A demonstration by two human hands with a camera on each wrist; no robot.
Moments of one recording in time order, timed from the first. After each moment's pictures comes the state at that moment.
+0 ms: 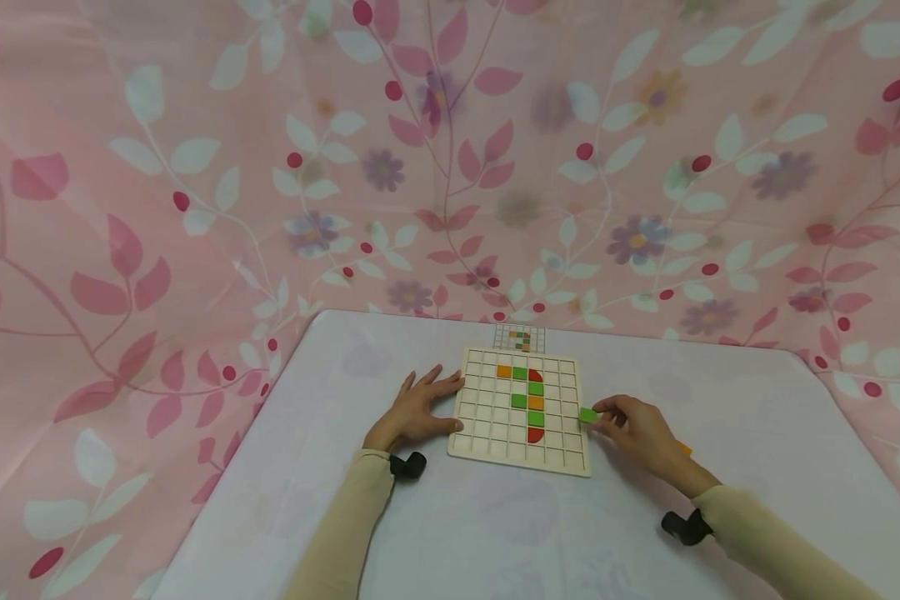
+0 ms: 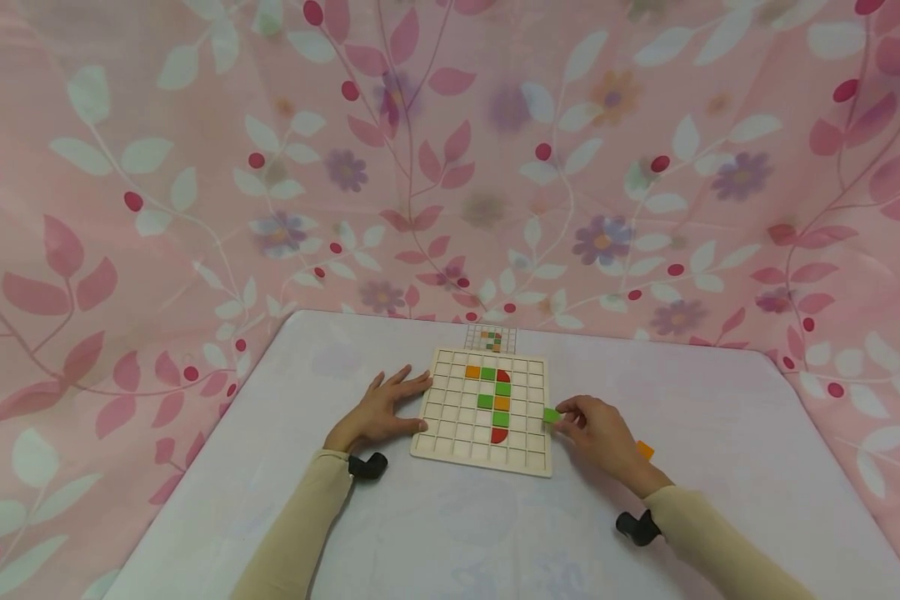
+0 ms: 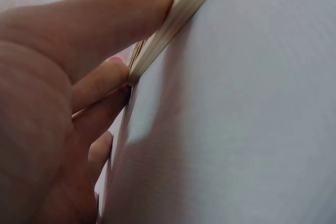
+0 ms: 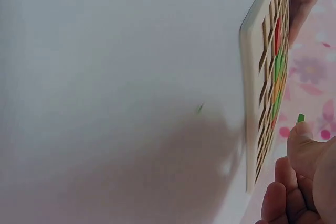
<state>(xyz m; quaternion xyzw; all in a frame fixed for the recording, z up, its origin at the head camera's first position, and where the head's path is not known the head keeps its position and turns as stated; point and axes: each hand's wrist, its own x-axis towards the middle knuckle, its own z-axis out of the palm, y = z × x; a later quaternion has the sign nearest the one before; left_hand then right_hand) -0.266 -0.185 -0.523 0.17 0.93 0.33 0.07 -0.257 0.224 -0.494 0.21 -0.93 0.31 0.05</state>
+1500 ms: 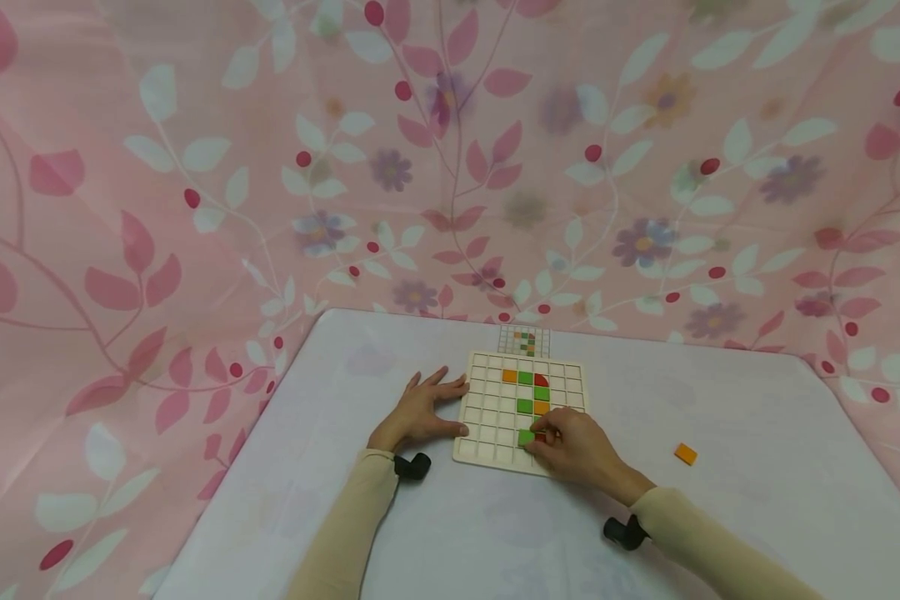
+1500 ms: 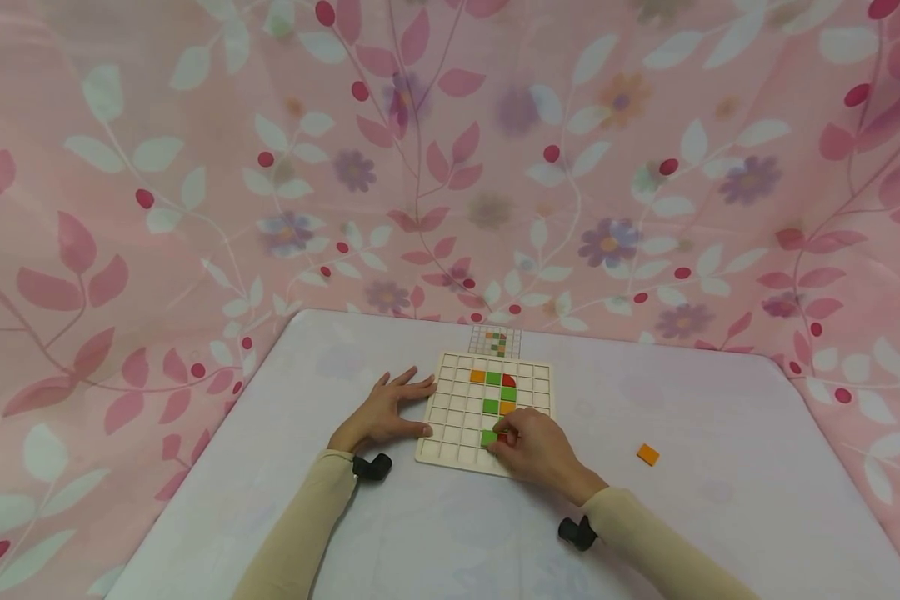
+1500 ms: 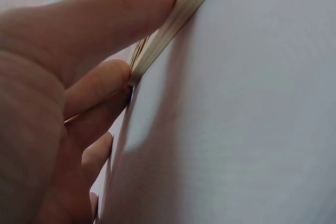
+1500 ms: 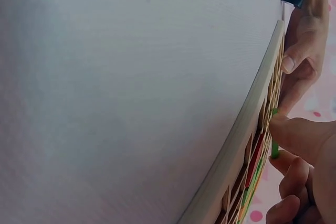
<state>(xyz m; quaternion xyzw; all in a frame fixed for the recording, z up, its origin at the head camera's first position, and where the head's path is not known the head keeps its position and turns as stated) -0.263 -0.184 -0.522 0.17 0.93 0.33 0.06 -0.238 0.134 -0.501 0.28 -0.91 0.31 0.01</state>
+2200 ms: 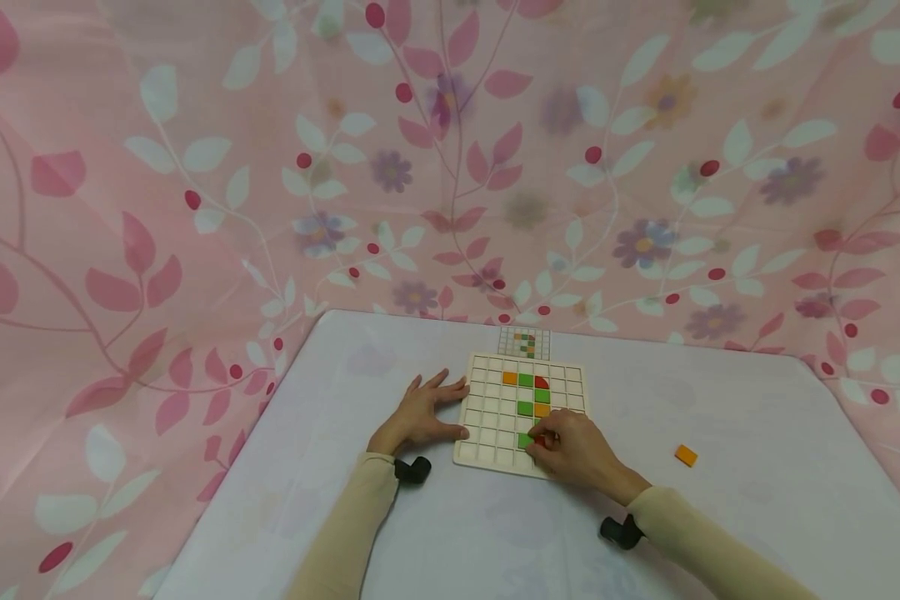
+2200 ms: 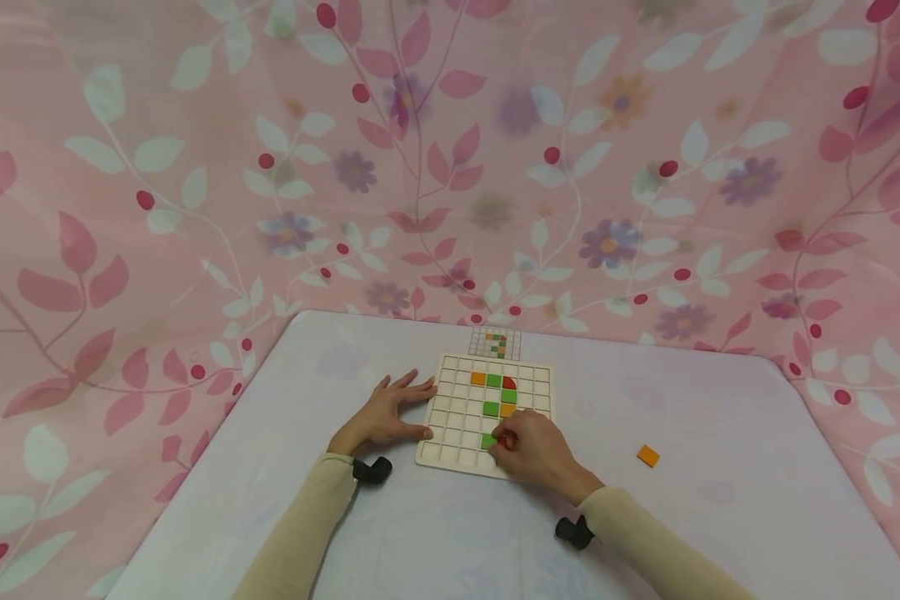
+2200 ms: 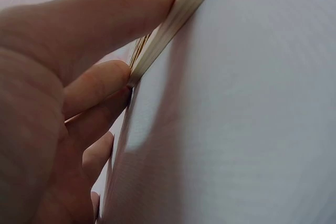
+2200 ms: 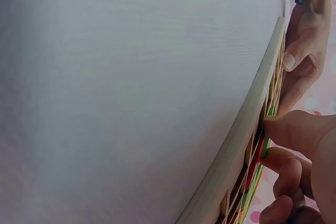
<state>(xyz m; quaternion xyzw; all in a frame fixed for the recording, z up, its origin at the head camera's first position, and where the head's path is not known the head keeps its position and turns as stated) -0.261 -0.182 -0.520 0.17 0.93 0.33 0.07 -0.239 0.132 -0.502 0.29 -0.91 0.28 0.02</state>
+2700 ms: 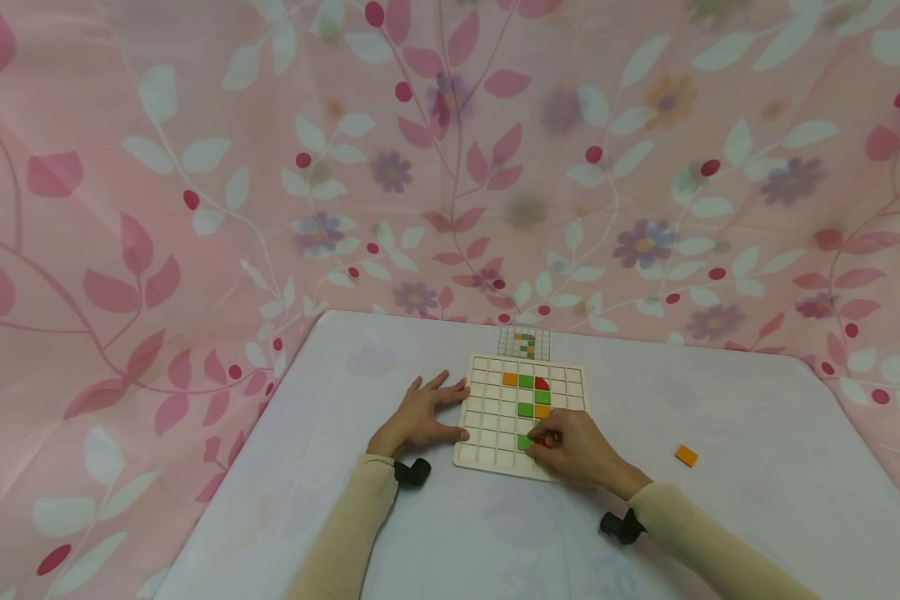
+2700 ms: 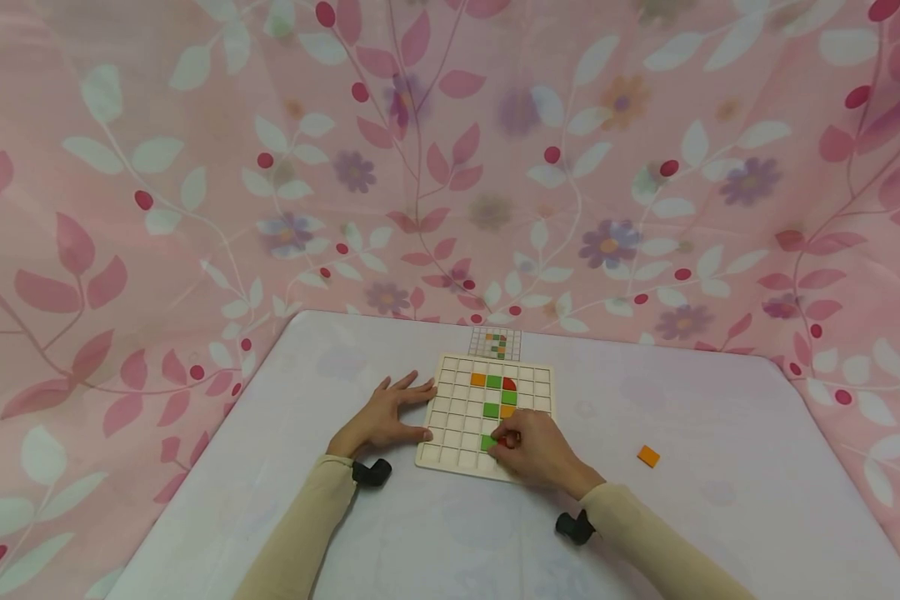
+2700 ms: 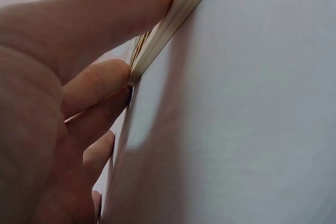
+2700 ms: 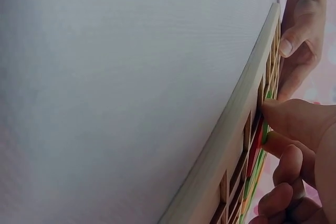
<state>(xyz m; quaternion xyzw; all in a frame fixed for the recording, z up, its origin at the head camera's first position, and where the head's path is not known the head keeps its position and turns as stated) -0.260 -0.182 -0.521 0.16 0.93 0.33 0.08 -0.246 0.136 -0.503 0.31 -0.89 0.33 -0.03</state>
